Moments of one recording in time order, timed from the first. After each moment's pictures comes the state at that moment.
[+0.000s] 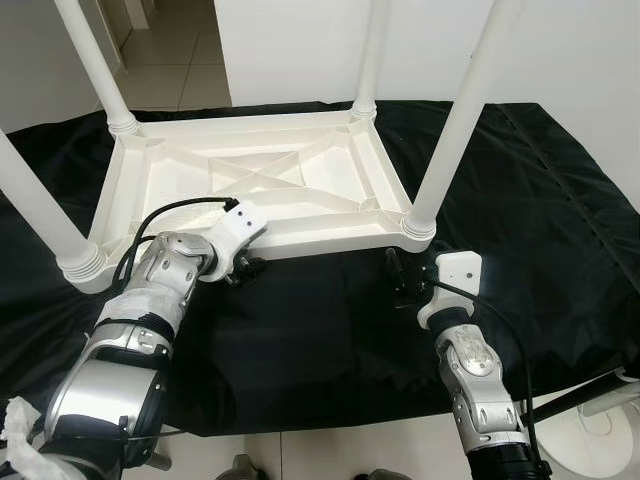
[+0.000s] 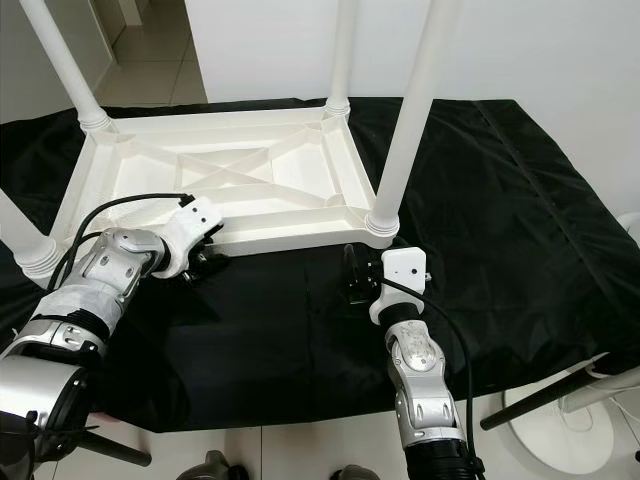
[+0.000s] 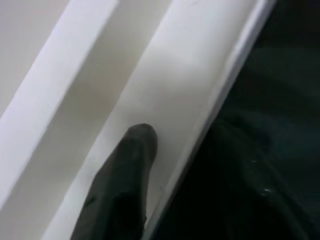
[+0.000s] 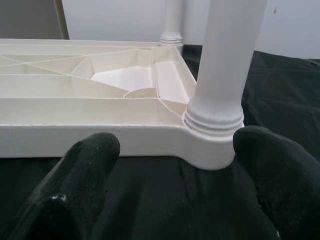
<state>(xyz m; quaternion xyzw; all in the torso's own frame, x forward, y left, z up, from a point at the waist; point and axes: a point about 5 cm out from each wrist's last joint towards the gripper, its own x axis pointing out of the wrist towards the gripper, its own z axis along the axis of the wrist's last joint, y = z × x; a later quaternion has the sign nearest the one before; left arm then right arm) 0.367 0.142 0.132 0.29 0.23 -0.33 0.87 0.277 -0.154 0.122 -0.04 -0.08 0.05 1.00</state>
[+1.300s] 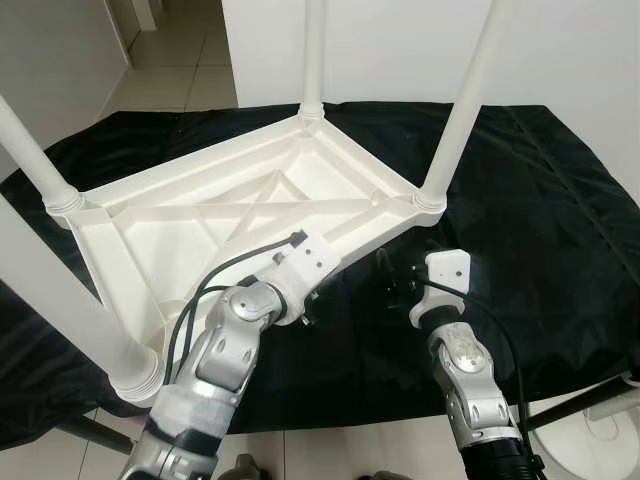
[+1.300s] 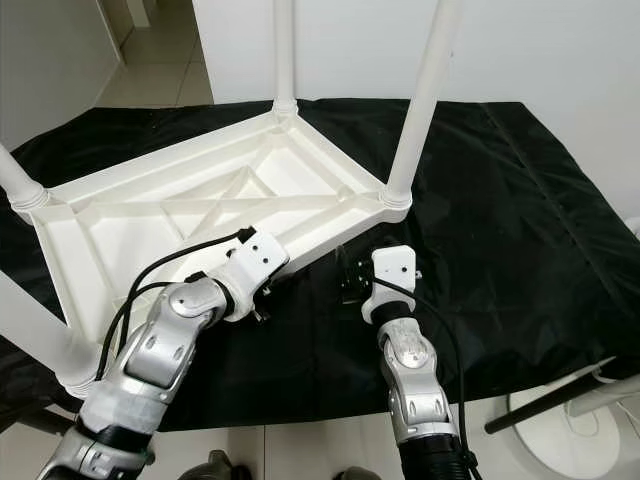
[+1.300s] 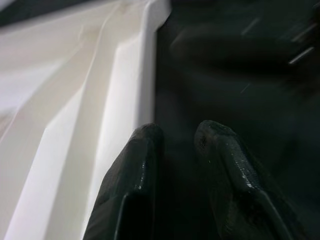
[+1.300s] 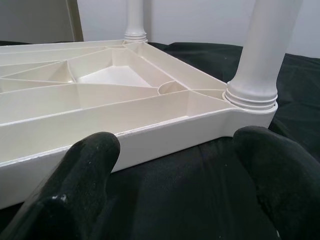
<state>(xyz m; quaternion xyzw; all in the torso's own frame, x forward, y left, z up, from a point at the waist) 0.278 0.045 0.157 0.21 0.03 -0.42 0.88 0.281 -0.145 0.120 -0.04 -0.07 0.06 0.99</state>
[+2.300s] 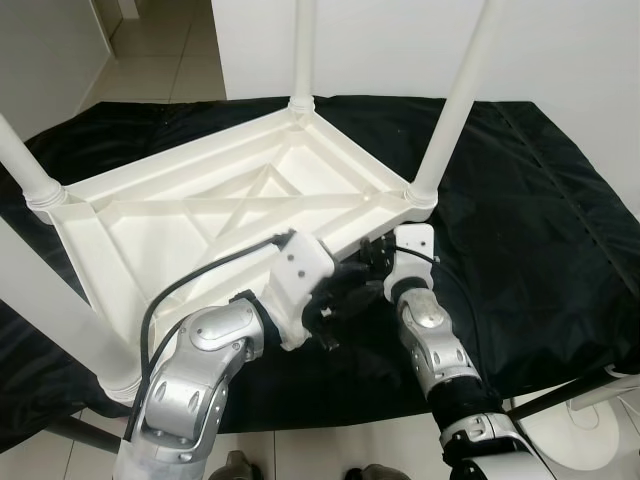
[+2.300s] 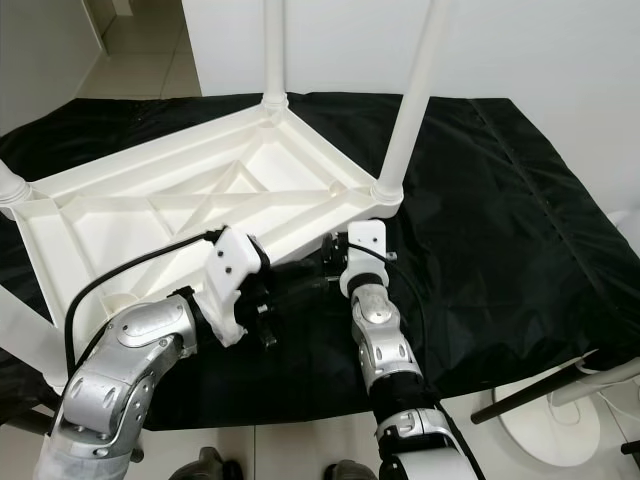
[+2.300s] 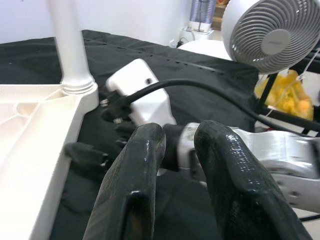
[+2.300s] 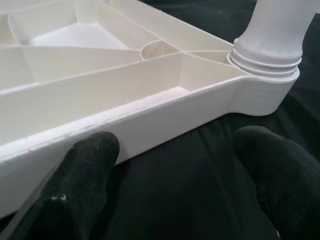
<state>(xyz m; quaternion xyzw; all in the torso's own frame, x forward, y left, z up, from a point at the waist) 0.225 0.059 0.199 0.03 -0.03 -0.52 0.85 0.341 -0.117 0.111 -0.04 0.00 0.03 1.00</state>
